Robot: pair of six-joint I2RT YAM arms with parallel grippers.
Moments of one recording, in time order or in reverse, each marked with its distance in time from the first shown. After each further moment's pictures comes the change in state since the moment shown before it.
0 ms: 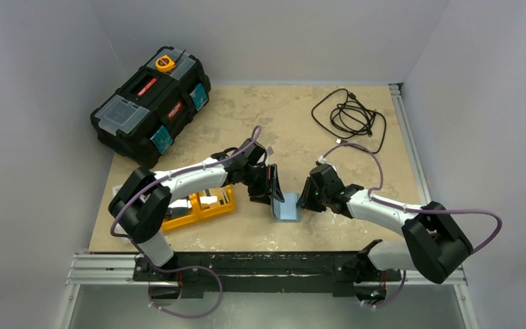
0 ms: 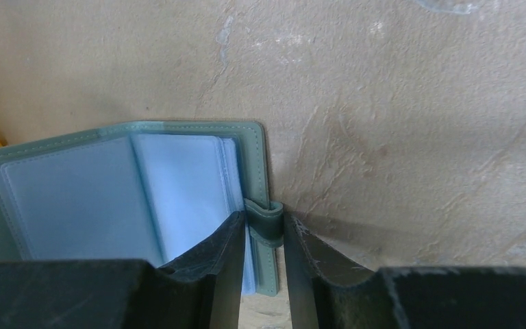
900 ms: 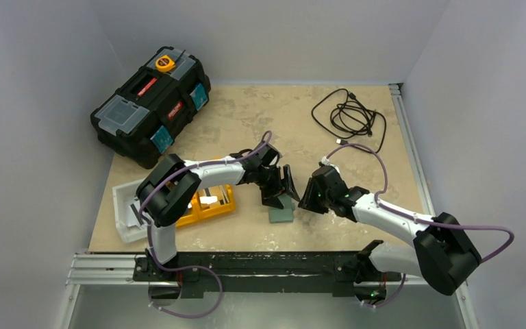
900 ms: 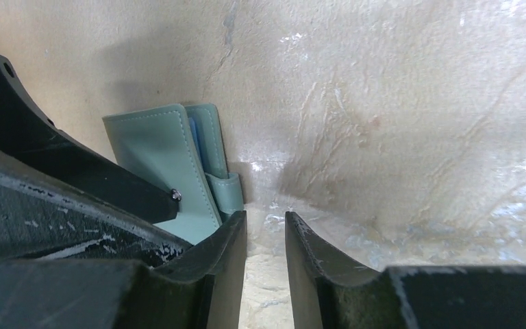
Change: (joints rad) left arm -0.031 0.222 0.088 0.133 0.079 -0.177; right arm 0.019 -0.076 -0.010 -0.047 0.003 0.030
